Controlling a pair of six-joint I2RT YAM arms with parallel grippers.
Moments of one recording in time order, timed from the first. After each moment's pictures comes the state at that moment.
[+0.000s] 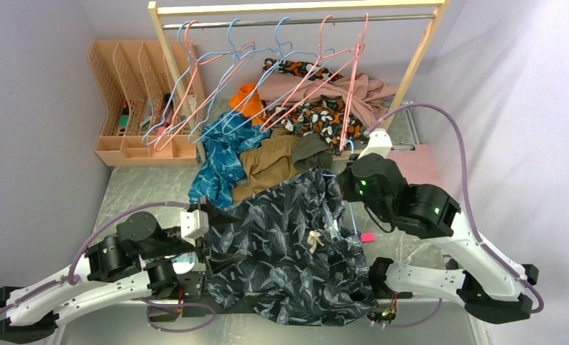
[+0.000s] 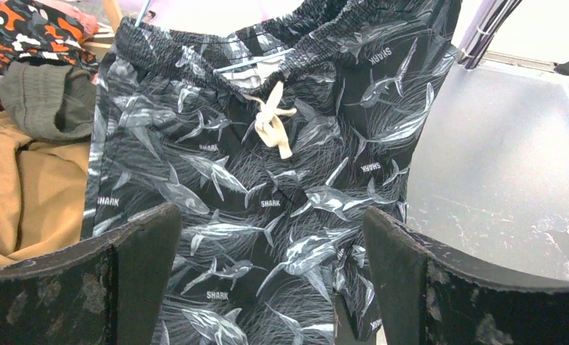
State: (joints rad) left arm -1.15 0.37 0.63 -0.33 0.20 -0.08; right arm 0.99 0.94 1.36 -1.05 0.58 0.61
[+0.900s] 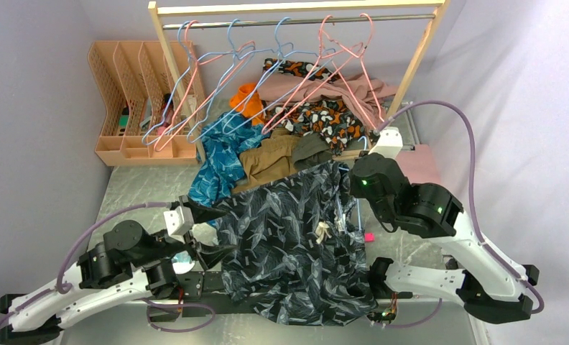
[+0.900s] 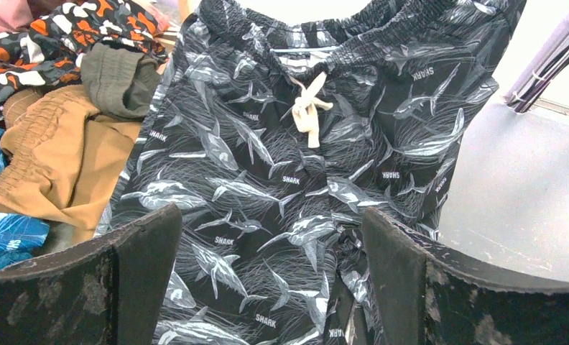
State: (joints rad) left arm -1.15 0.21 0.58 -0.37 0.02 -0.13; right arm 0.99 0.94 1.38 -1.11 0.75 0.64
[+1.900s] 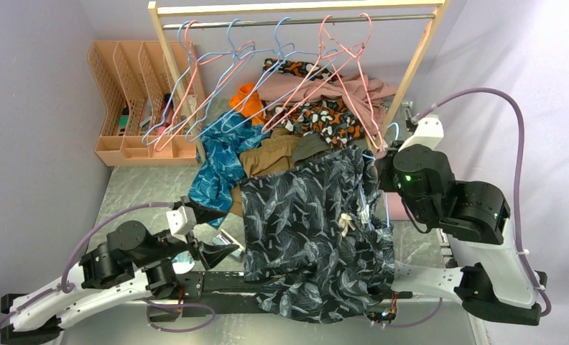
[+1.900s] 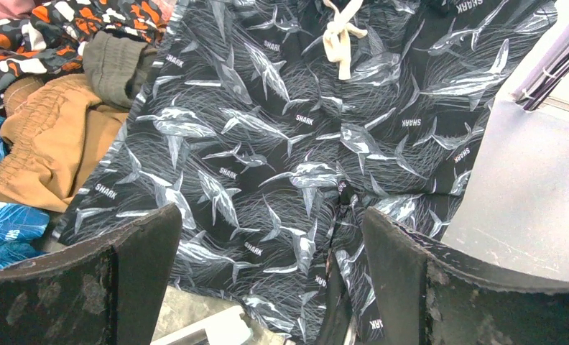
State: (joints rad) left arm -1.15 0.21 0.56 -0.37 0.00 -0.14; right arm 0.99 0.96 1.72 -1.32 0.79 0.55
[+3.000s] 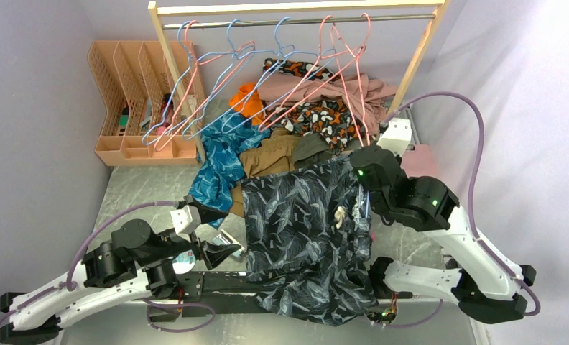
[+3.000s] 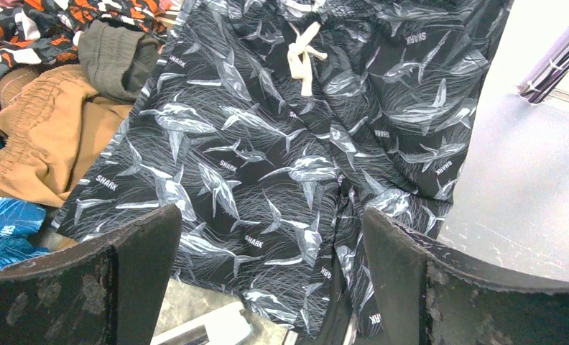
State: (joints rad) left arm -1.15 0.24 0.56 -0.37 0.00 -0.14; right arm 0.96 0.97 1.43 -1.17 0.98 0.59
